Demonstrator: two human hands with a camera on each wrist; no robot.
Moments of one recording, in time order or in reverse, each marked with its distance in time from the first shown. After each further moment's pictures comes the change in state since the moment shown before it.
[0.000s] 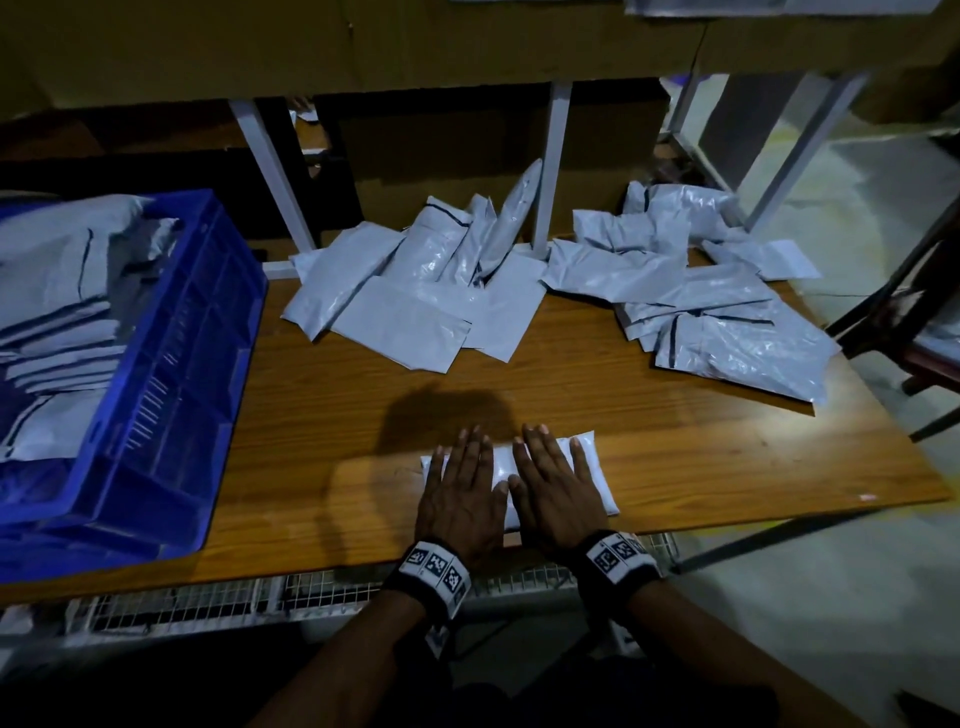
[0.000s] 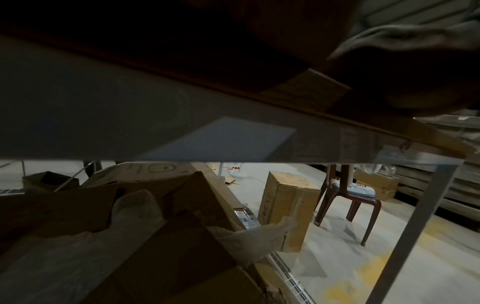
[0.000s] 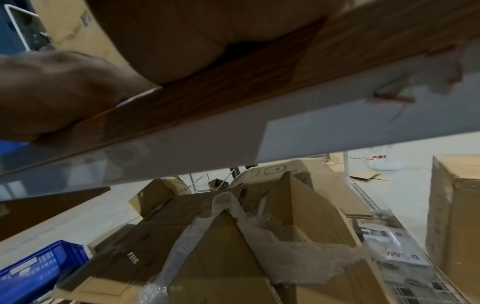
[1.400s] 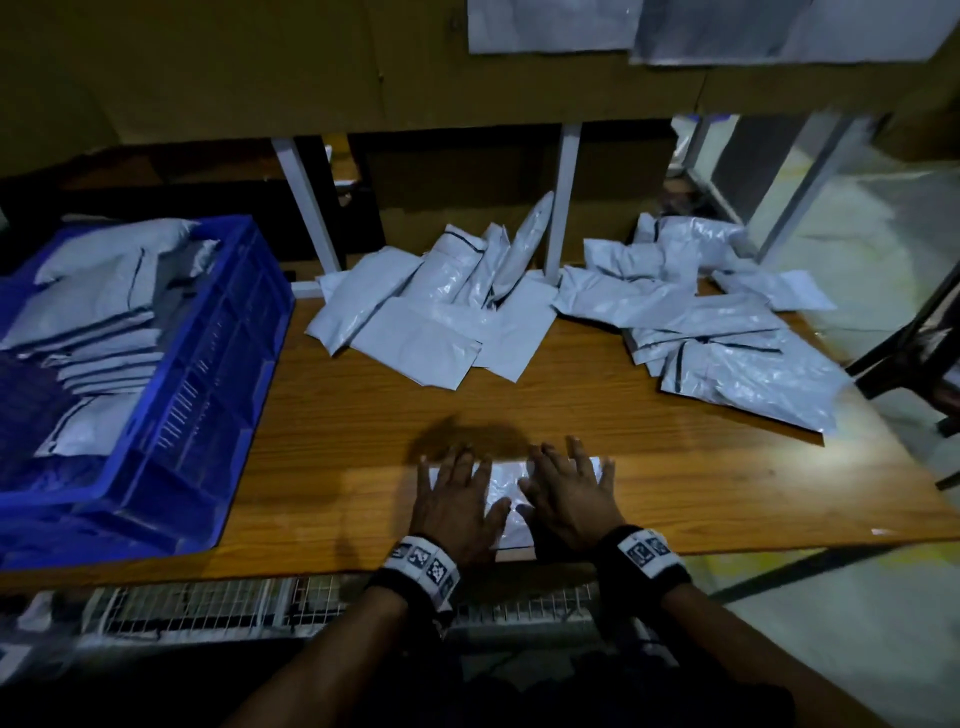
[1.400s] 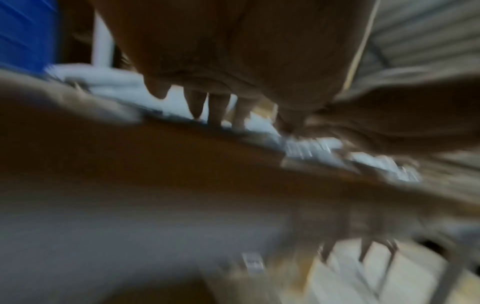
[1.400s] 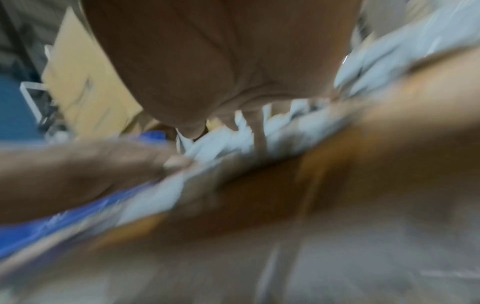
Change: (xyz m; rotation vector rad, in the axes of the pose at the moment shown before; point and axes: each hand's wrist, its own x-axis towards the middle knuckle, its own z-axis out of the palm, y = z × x) left_hand -0.001 -0.012 -0.020 -0.054 0.017 -0.069; right_hand 0.007 0.016 -0.046 0.067 -0.230 0.076
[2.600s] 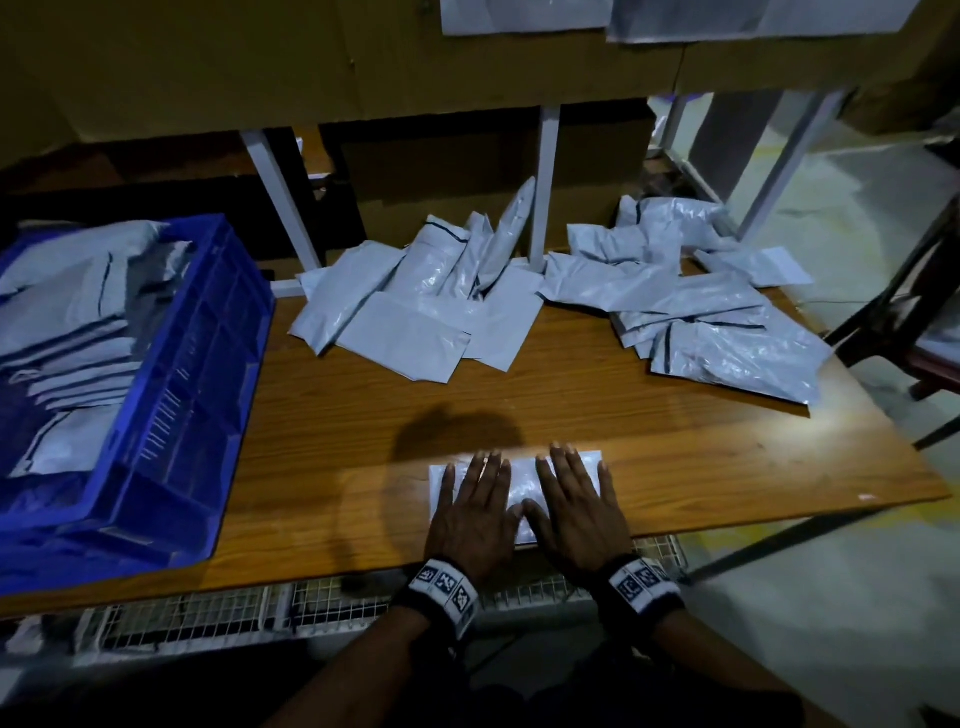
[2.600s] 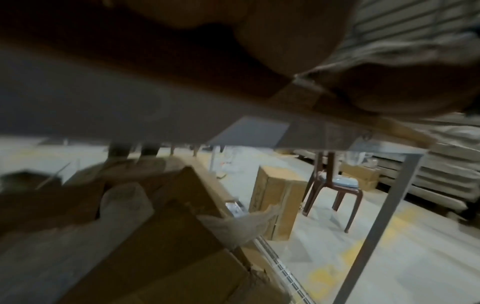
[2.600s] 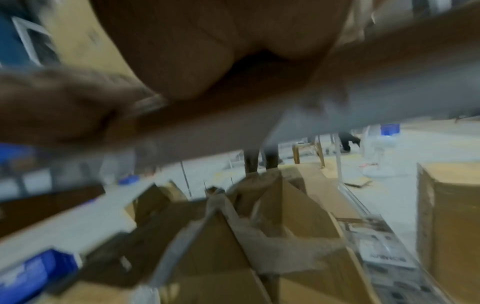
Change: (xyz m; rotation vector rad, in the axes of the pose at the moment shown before) left_hand -0.016 0.016 0.030 0.004 0.123 0.173; right_hand -0.025 0.006 0.057 -0.077 0.274 0.006
